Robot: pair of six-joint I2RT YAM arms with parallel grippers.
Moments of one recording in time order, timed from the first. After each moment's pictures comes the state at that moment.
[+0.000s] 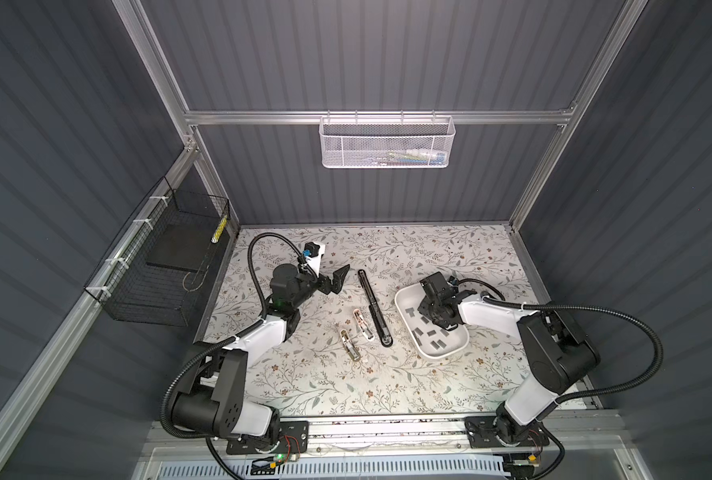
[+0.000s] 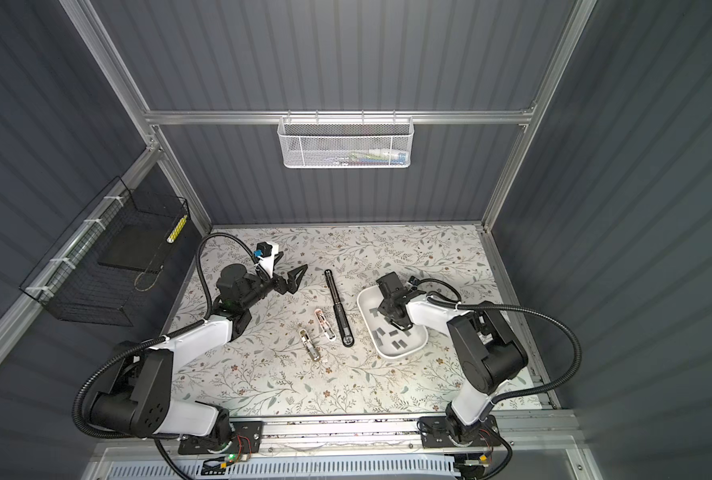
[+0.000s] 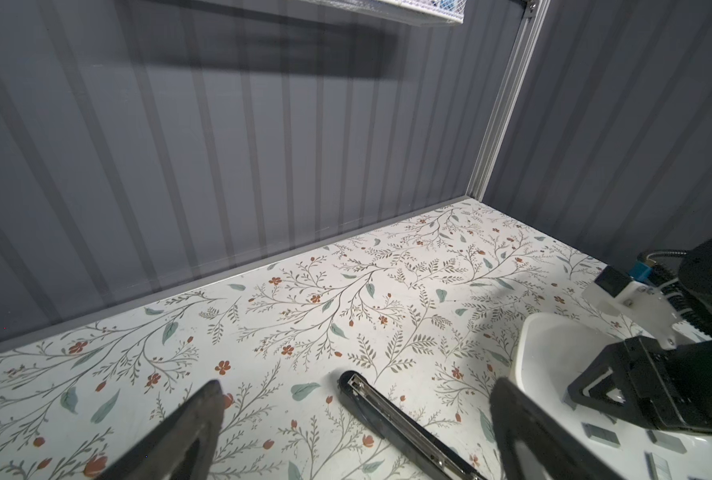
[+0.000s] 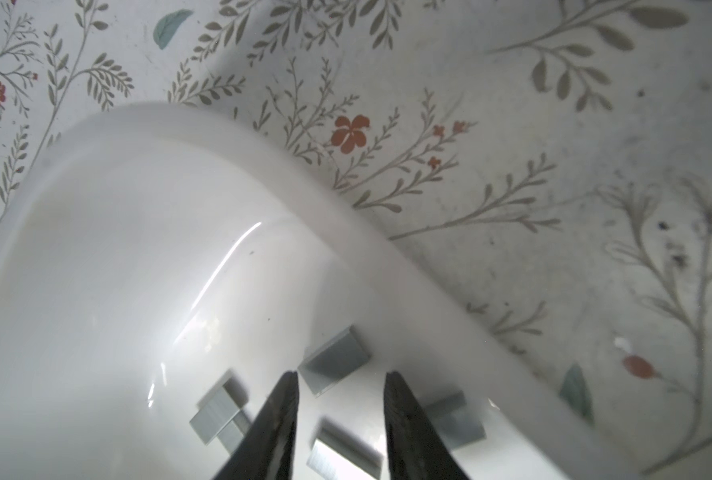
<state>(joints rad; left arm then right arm) -0.27 1.43 0.69 0.63 0.39 -0.02 0.50 1.68 0.89 -0.31 0.22 1.01</state>
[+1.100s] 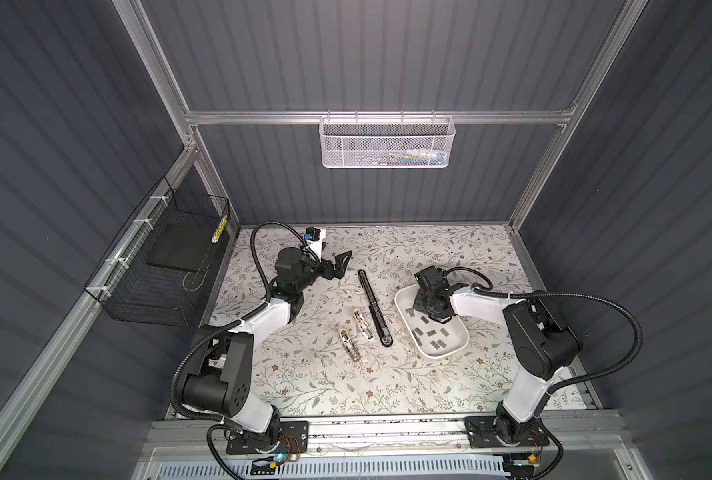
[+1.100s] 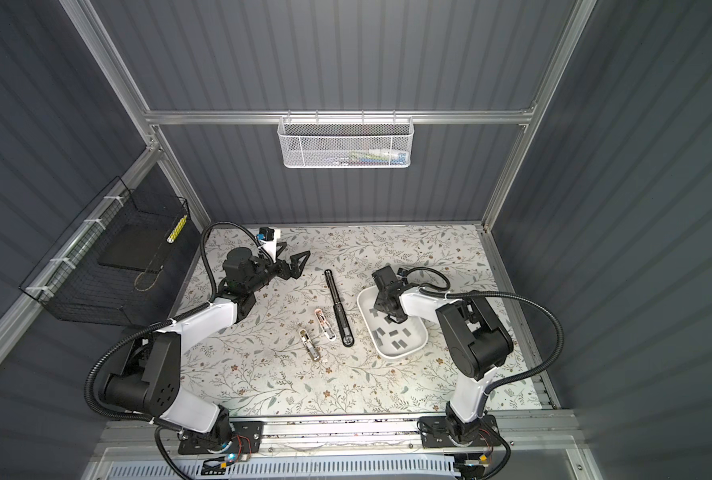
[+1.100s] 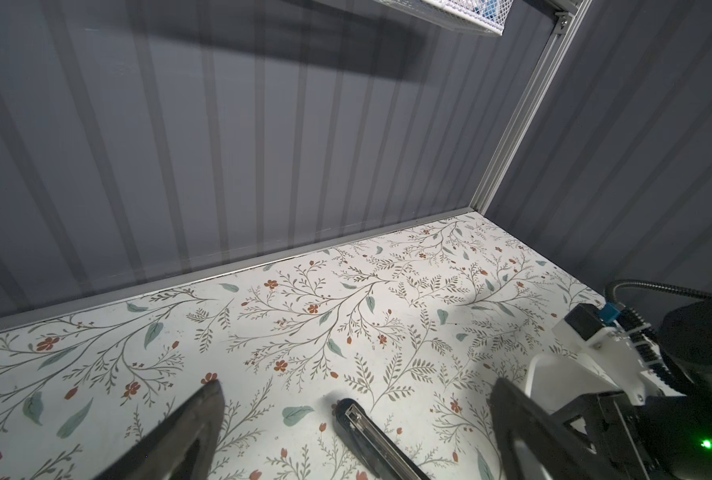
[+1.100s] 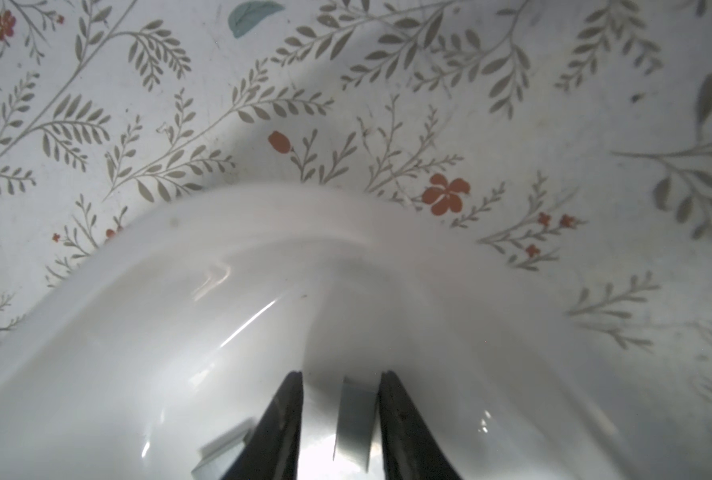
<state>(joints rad) -0.27 1.54 0.86 0.55 0.40 -0.13 0.50 1.80 1.00 -0.31 0.22 0.76</state>
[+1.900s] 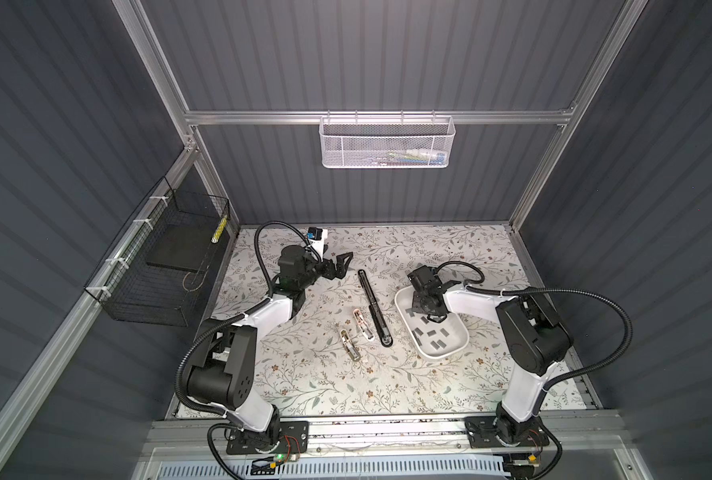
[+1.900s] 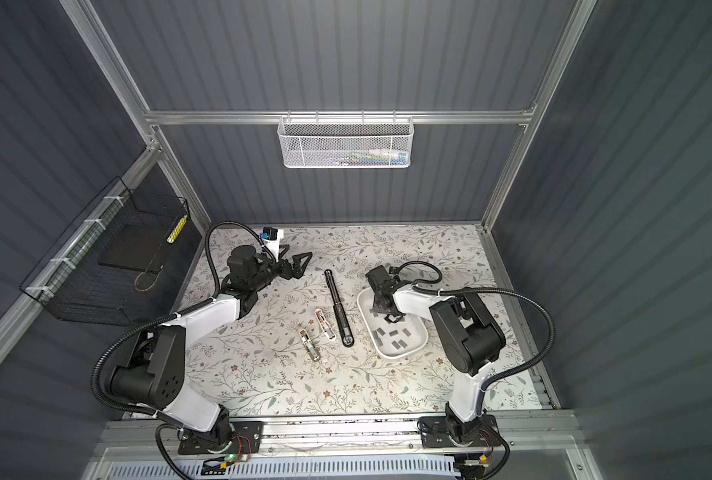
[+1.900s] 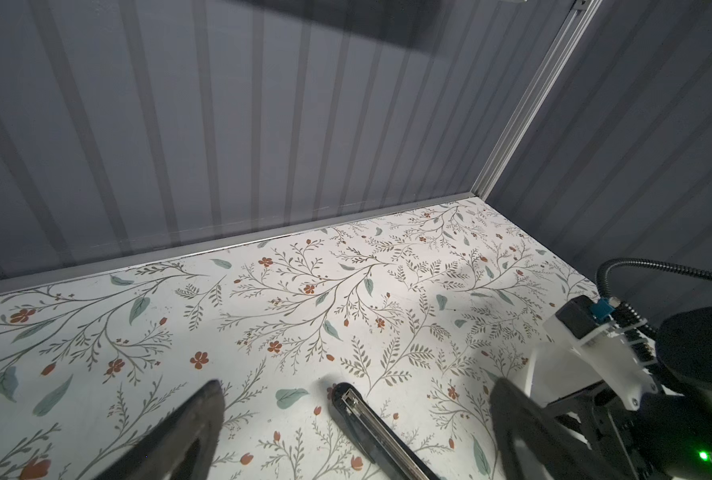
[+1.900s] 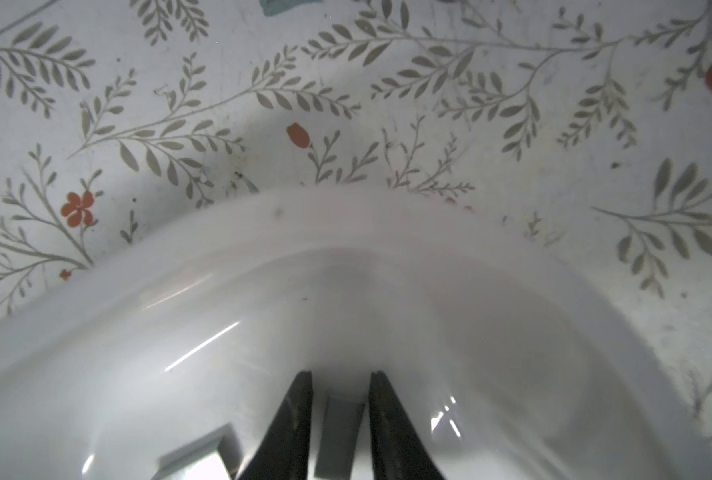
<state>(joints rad) -0.27 1.59 0.90 0.49 0.41 -0.14 0.54 1.85 1.06 -0.39 0.31 0.63</state>
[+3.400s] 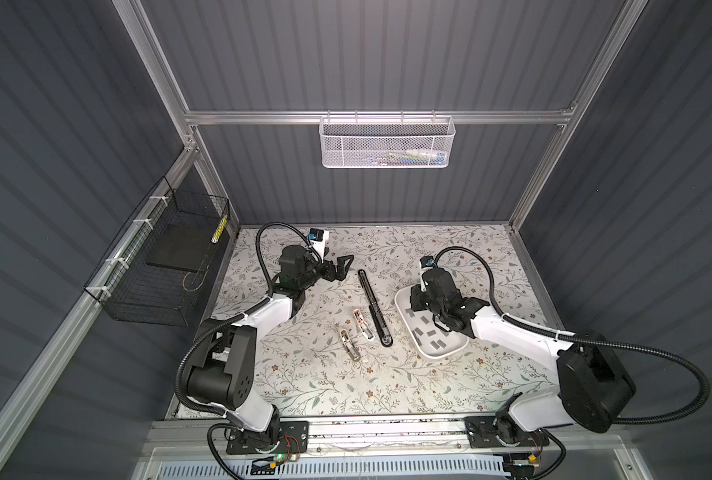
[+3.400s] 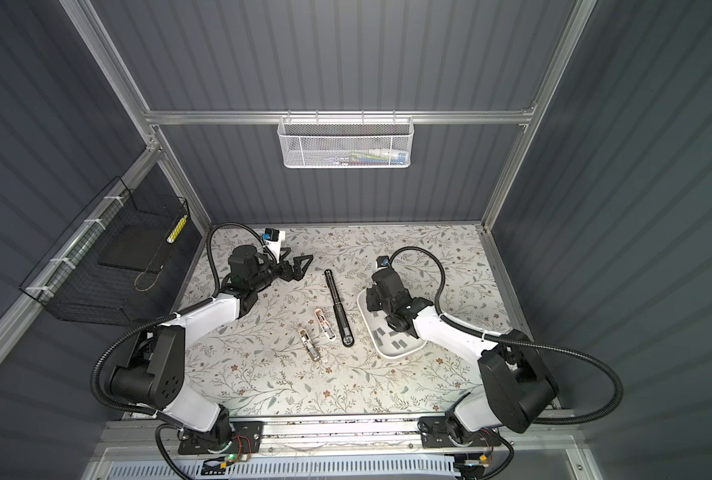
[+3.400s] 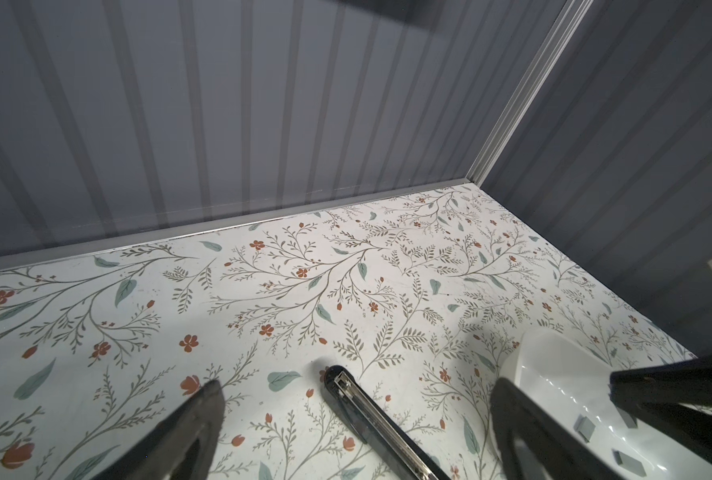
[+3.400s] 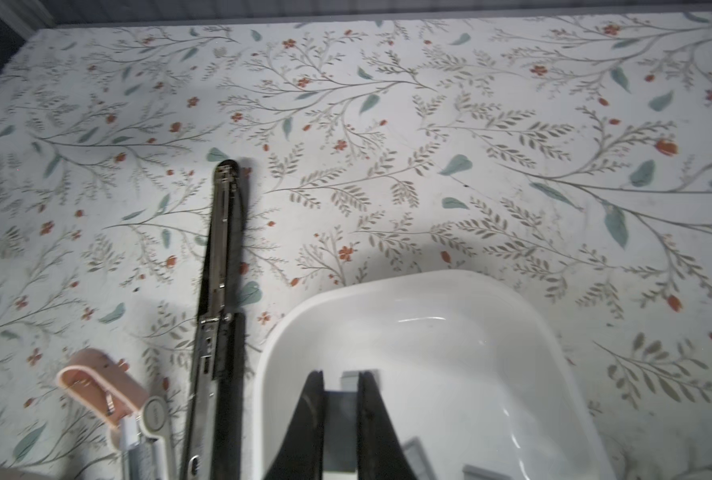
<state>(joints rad) -0.27 1.59 0.90 0.43 0.45 -0.14 0.65 1.43 0.84 -0.05 0.20 0.32</state>
